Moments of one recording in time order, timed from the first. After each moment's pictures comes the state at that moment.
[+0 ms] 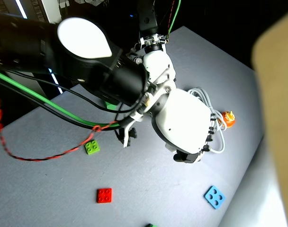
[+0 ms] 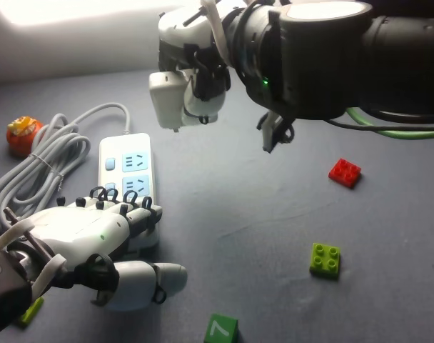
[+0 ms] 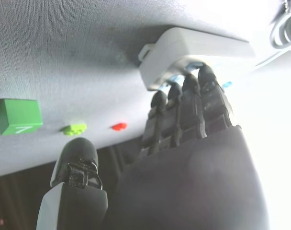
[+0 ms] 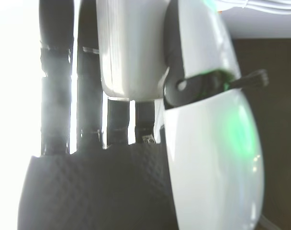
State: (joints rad) left arm 0.67 -0.89 0.69 -1.33 -0.56 1.97; right arm -0.06 -1.63 1.42 -1.34 -0.48 0.51
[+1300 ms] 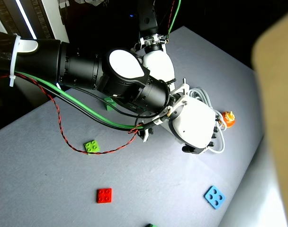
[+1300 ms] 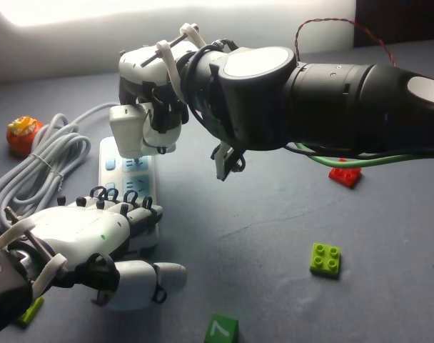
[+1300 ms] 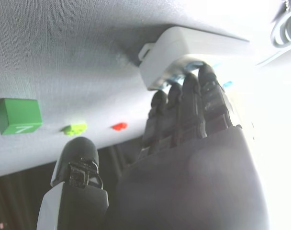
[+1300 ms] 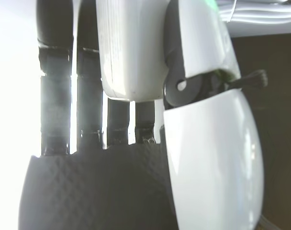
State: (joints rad) left arm 0.66 -0.89 0.69 -1.33 -0.56 1.97; right arm -0.14 -1.81 1.62 -1.45 -0.36 0.69
